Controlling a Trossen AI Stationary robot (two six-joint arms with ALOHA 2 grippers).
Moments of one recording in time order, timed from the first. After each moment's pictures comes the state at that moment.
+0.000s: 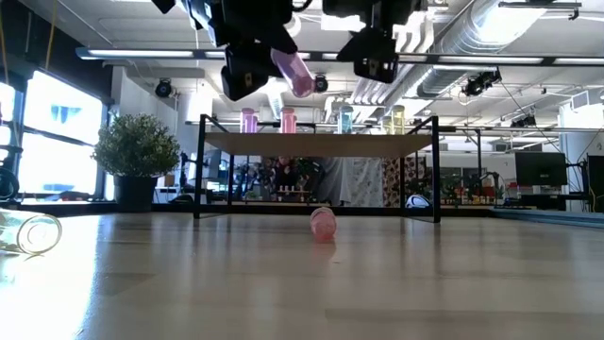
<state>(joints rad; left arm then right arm) 0.07 1.52 1.08 -0.28 0.25 -0.44 0.02 1.61 1.33 -0.56 -0.45 0.48</state>
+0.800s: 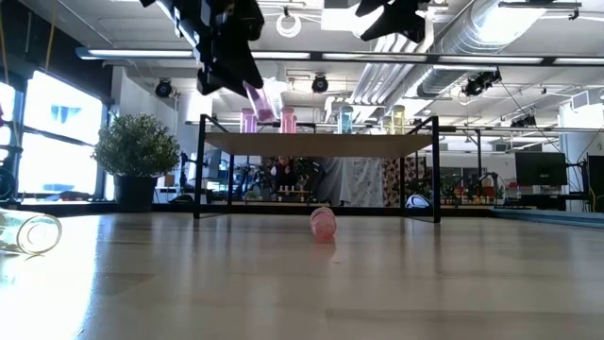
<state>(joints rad) 0.26 1.38 1.08 -0.54 0.05 -0.32 -0.06 1.33 1.33 -0.69 0.03 0.38</state>
